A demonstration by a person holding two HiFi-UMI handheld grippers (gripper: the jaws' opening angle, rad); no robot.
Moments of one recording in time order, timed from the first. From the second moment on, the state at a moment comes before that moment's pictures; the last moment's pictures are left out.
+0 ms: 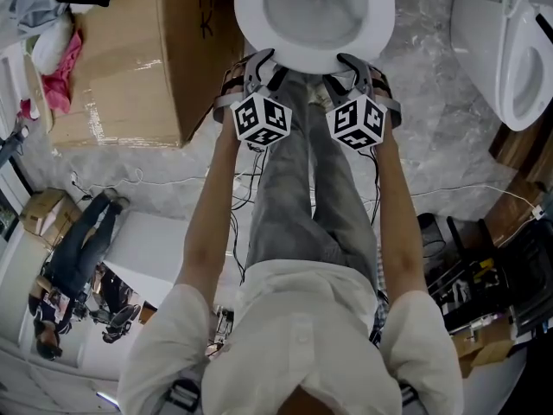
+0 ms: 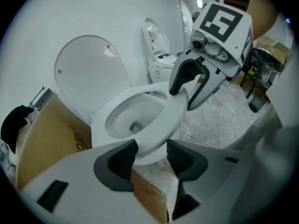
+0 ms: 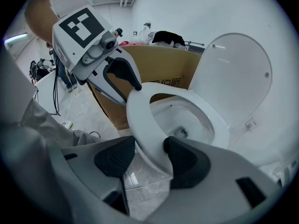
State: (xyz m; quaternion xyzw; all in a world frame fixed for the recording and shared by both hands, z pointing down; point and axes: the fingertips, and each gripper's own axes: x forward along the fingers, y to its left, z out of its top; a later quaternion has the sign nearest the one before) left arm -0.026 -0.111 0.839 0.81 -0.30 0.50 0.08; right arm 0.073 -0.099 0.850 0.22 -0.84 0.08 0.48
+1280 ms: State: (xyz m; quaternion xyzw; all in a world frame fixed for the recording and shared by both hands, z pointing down) left arm -0.026 -0.092 0.930 0.78 -0.29 0.55 0.08; right arm 0.075 -0.082 0.944 0.20 -0.82 0.05 0.54
